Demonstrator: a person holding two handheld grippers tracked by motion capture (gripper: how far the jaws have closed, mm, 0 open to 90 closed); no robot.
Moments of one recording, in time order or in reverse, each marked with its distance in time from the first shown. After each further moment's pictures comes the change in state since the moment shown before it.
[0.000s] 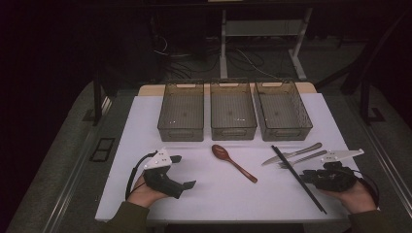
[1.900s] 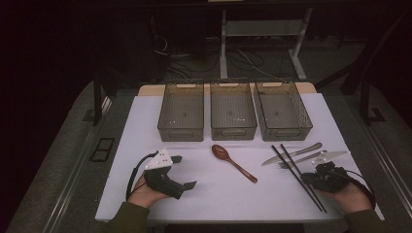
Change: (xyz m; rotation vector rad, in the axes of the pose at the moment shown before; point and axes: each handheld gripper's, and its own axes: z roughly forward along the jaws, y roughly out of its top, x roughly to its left) left arm -0.002 0.001 0.001 0.004 0.000 0.008; right arm 0.006 0.003 0.014 0.127 -0.127 -0.055
